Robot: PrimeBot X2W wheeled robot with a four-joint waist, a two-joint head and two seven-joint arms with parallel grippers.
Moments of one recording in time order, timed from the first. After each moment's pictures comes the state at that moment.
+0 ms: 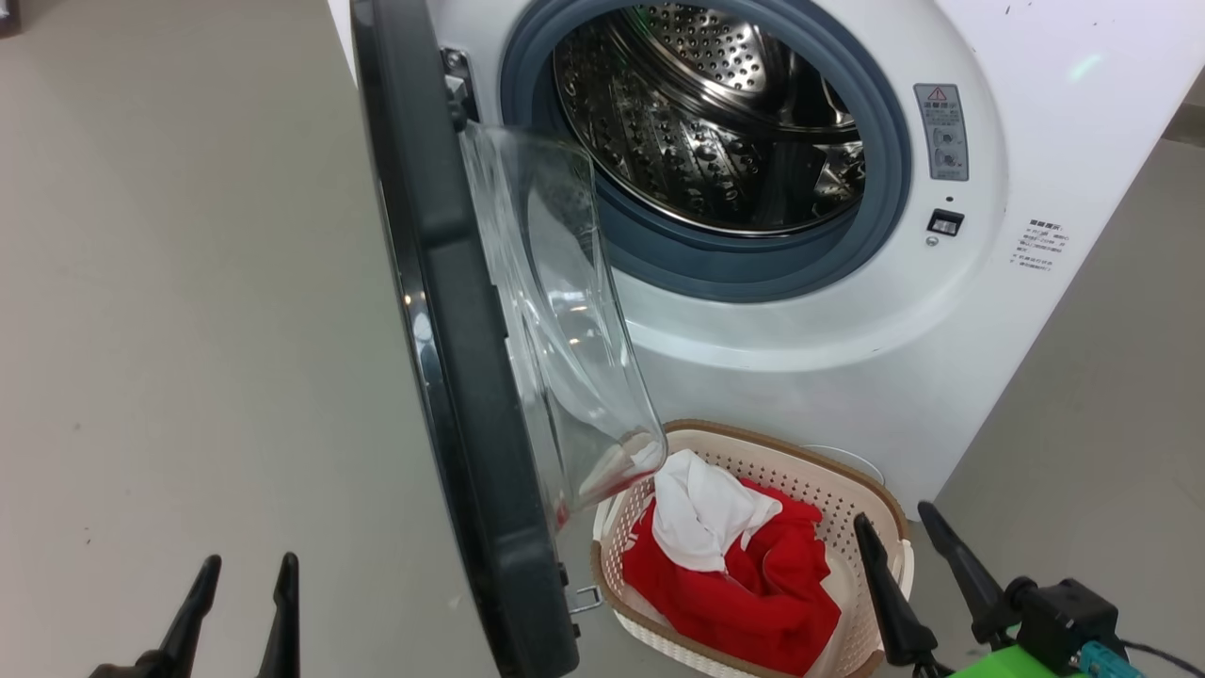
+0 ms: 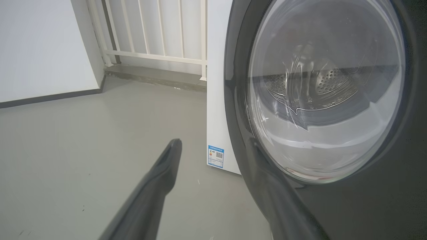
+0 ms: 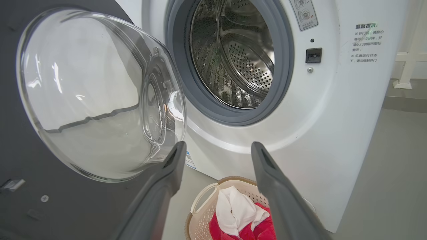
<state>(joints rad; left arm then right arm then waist) 0.05 0.13 0.08 0.20 -0.25 -0.13 -0.25 0.07 -0.06 0.11 0.19 0.36 0.12 -0.26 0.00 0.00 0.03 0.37</state>
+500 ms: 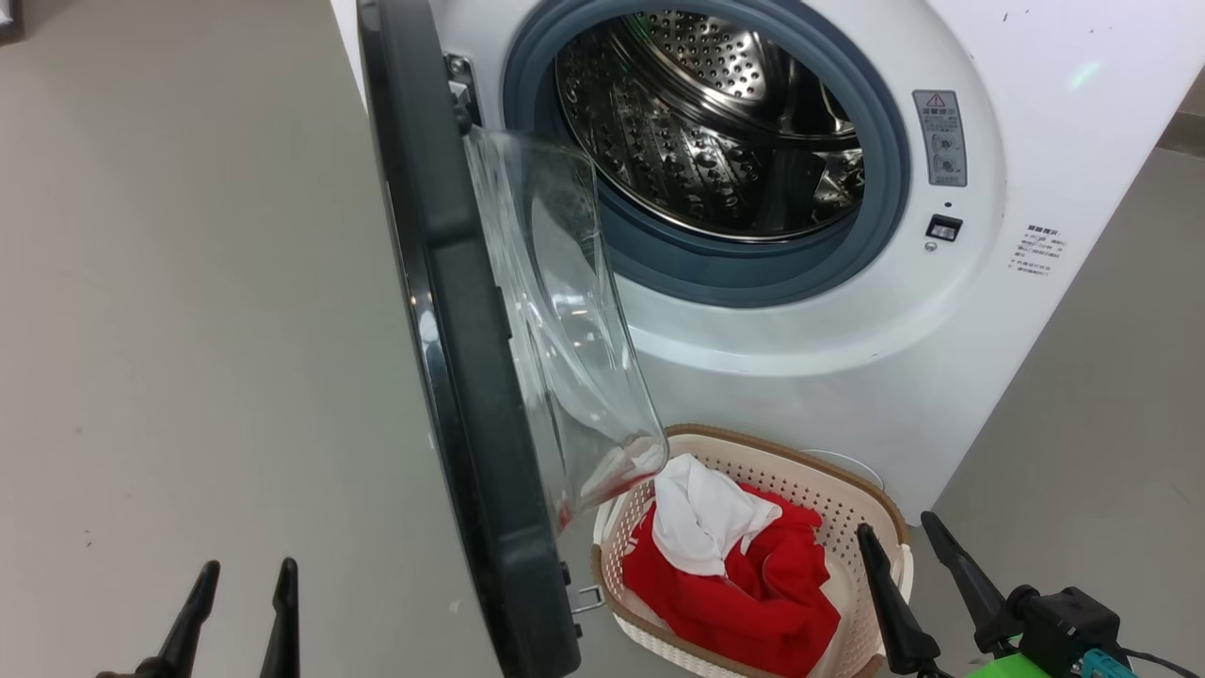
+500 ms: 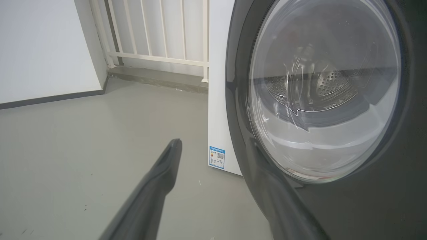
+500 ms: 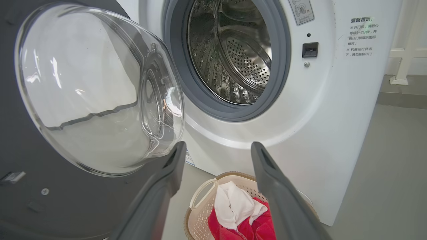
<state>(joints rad) 0.06 0.12 0.09 0.18 -0.24 -0.13 -0.25 0.09 -0.06 0.10 0.19 0.36 0.12 -0.26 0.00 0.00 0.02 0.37</state>
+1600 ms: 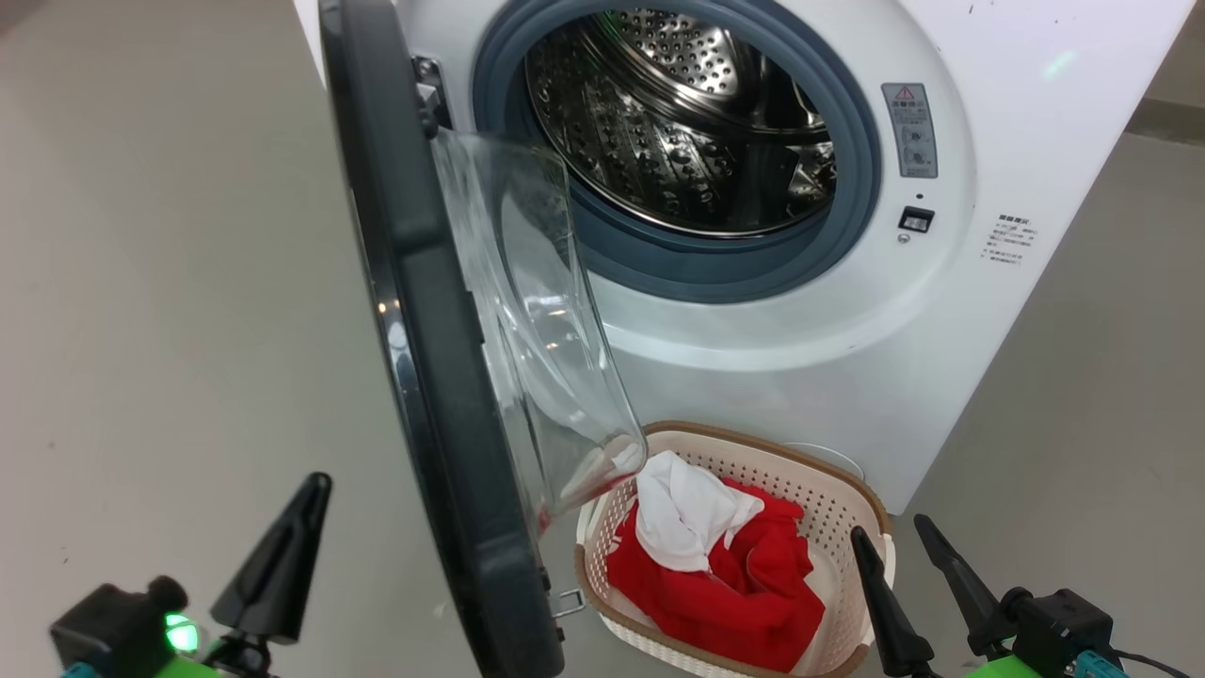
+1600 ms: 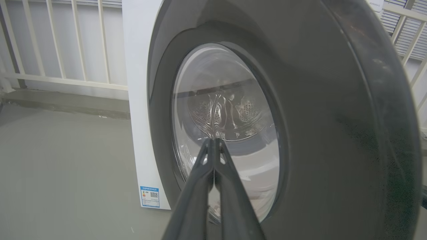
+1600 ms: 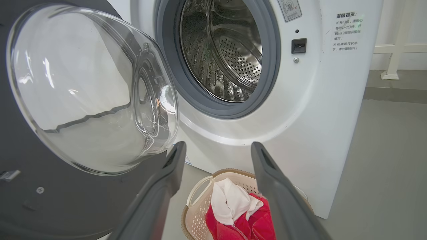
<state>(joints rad) -0.06 0.39 -0.20 0.03 -0.59 -0.13 -0.25 0.09 -0.05 0.11 0.20 0.36 0.12 -0.26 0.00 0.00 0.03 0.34</state>
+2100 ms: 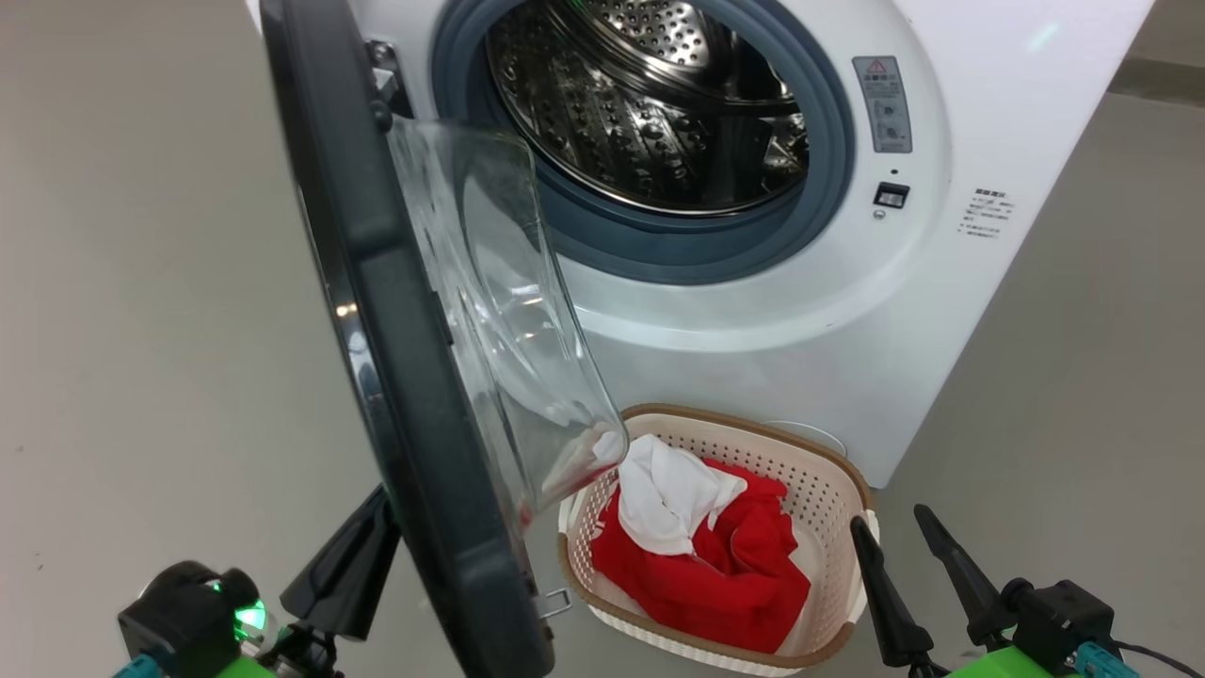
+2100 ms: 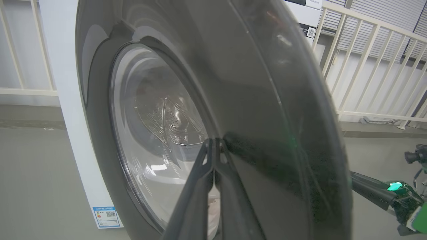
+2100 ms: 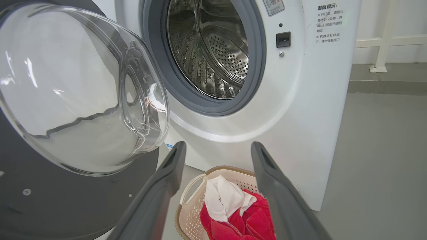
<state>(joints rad) -0.11 0.42 -0.35 -0.07 -0.60 -0.12 -0.25 0.08 -0.05 0.10 0.20 0.36 0.12 -0.26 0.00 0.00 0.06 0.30</state>
